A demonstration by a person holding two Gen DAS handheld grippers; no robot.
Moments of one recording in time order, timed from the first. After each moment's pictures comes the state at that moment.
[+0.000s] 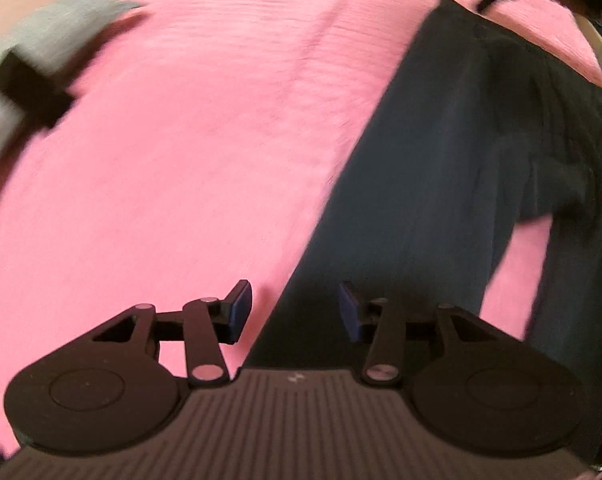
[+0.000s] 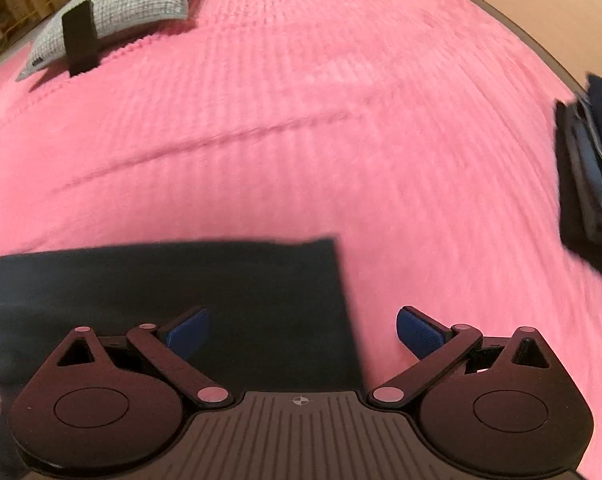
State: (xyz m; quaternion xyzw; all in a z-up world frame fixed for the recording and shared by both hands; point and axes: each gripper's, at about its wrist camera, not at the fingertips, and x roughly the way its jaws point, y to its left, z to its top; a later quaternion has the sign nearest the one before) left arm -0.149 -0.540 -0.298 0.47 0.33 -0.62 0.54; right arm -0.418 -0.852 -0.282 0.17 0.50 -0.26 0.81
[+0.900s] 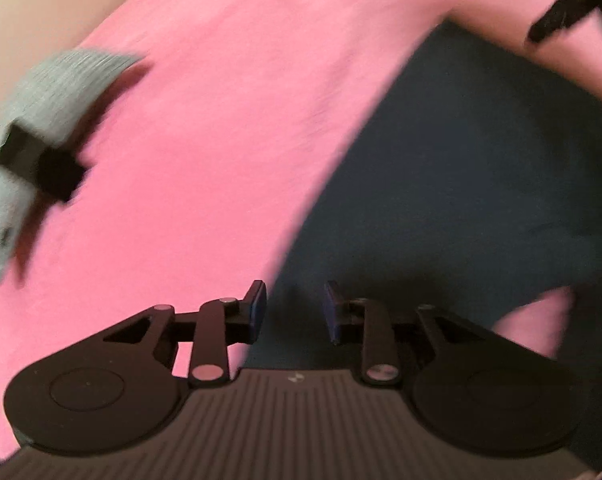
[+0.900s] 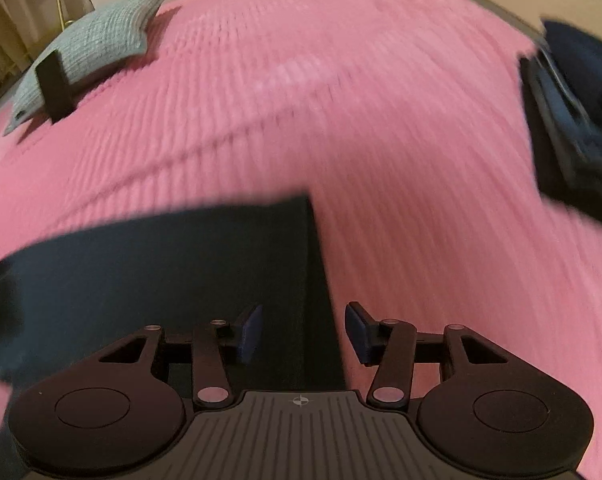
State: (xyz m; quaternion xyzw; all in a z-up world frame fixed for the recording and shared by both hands) left arm -0.211 -0.580 -0.243 0.47 0.29 -0.62 0.56; right arm -0.492 -0.841 -0.271 0.26 0.47 -0.28 0.80
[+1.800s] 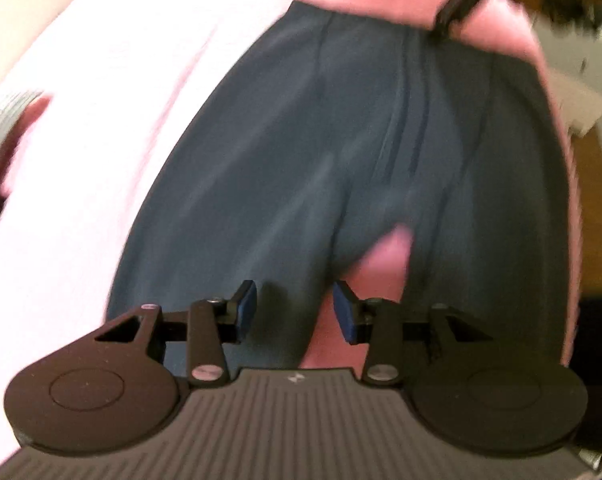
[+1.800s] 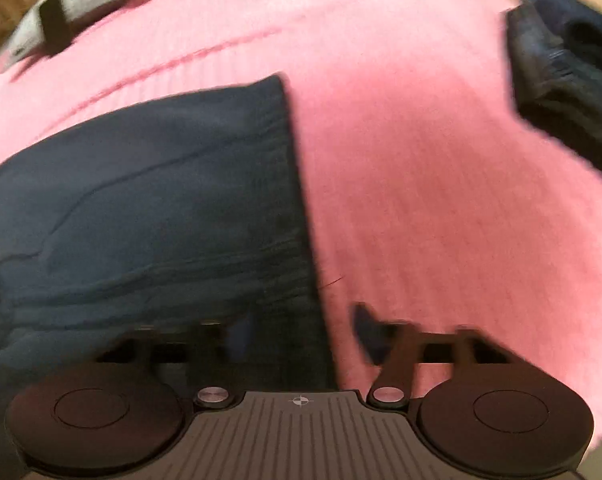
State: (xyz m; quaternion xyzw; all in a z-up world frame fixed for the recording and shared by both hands) left arm -0.268 -0.509 -0.265 0.53 0.28 -0.62 0.51; right arm -0.528 -0.801 -0.287 0.21 0.50 -0.31 0.78
